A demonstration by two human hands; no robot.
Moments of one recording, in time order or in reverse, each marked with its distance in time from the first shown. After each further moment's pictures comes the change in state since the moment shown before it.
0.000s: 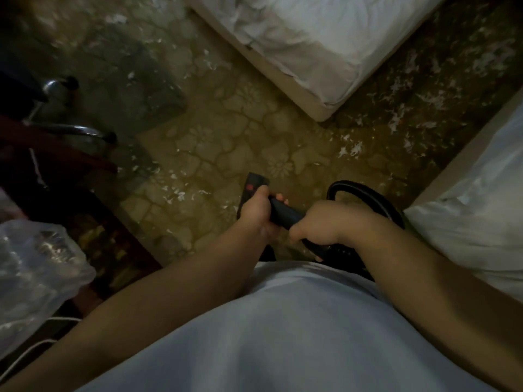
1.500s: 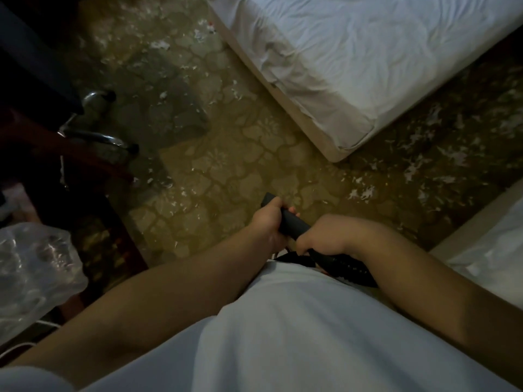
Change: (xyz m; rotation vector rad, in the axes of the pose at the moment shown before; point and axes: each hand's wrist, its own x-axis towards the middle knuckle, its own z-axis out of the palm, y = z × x) left_hand 0.020 0.041 0.081 0.016 0.021 0.012; right_hand 0.030 -0.010 -0.094 -0.048 -0.022 -0.060
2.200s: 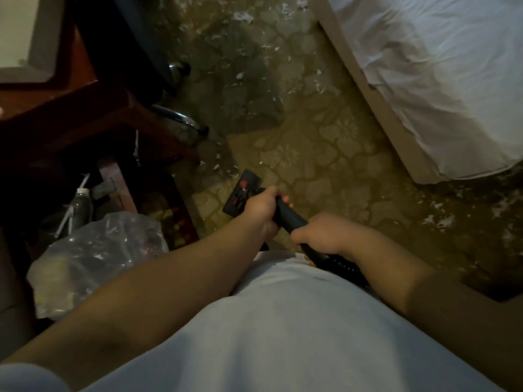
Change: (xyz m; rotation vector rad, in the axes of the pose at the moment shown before) left_hand 0.012 0.237 -0.233 -0.113 0.215 0.098; right_hand 0.098 -0.293 0.090 -0.007 -0.084 -0.056
